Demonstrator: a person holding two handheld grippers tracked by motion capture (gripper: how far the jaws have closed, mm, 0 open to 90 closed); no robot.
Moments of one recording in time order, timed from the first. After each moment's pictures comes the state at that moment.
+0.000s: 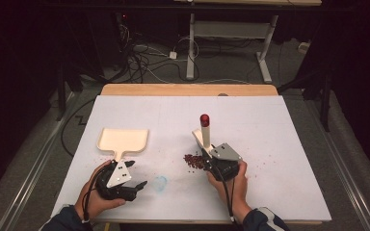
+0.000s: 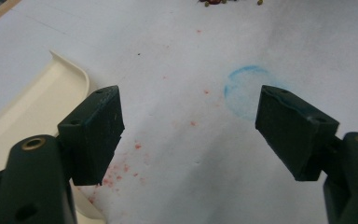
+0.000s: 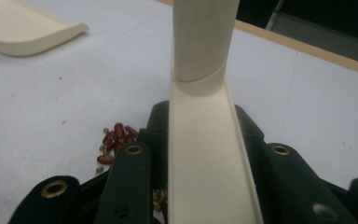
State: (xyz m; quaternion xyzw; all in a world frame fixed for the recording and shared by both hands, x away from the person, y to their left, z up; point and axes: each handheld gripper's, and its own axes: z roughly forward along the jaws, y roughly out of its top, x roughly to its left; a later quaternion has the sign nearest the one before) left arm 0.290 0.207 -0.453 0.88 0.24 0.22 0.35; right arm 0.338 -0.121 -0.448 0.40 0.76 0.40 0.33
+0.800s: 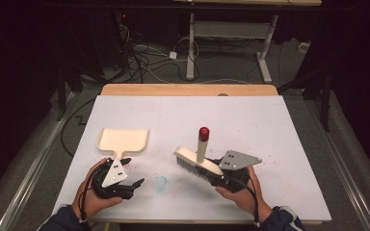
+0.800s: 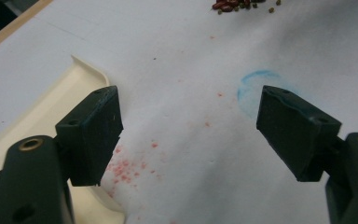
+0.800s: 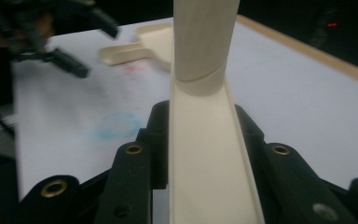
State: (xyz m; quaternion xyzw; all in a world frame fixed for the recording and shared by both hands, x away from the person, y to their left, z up) left arm 0.289 0.216 -0.447 0.87 0.25 0.24 0.36; right arm 0.309 -0.145 -0.416 0.20 0.83 0.50 0.16
